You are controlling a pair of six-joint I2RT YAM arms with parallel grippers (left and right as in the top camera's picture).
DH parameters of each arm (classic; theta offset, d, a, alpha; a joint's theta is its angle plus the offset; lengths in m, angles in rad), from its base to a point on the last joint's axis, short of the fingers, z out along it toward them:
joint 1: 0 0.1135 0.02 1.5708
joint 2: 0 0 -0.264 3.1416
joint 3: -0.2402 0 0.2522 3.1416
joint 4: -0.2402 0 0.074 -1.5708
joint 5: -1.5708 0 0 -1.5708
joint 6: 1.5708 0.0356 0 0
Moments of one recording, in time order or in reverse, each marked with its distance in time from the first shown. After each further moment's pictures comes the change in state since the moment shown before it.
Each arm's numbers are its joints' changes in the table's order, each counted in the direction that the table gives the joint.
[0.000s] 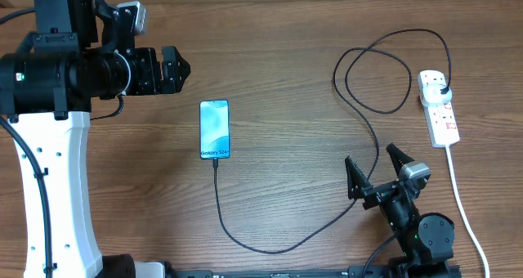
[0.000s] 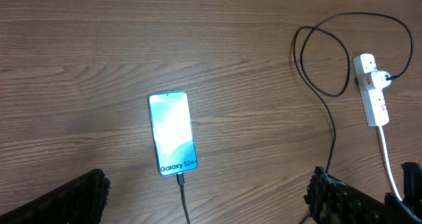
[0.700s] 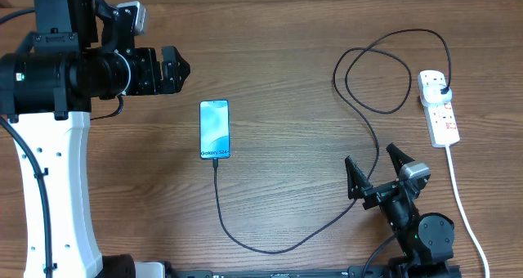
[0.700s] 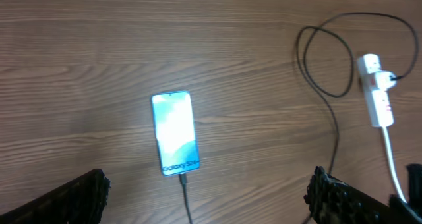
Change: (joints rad) left arm 0.000 0.002 0.000 0.000 0.017 0.000; right arm 0.000 0.000 0.000 0.000 0.000 0.000
